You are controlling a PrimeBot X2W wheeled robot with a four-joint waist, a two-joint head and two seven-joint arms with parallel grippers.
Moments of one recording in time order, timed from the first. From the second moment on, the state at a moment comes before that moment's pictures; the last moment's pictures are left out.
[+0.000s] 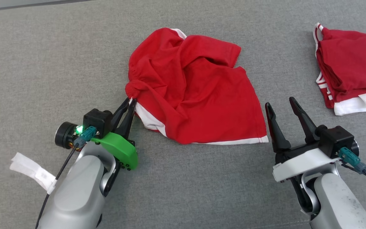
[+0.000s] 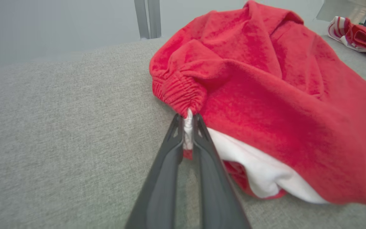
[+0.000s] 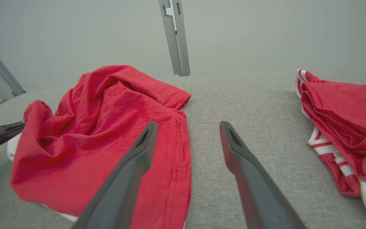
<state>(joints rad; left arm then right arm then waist) -0.57 0.16 -0.47 0.67 -0.35 -0.13 -0.26 -0.23 -0.14 0.17 0.19 0.25 0.13 -0.26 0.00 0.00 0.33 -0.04</state>
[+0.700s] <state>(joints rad) -0.46 0.17 -0.38 0.50 -0.28 -0.13 -0.26 -0.20 -0.10 0.21 0.49 0.27 0.13 -0.23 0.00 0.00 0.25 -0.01</state>
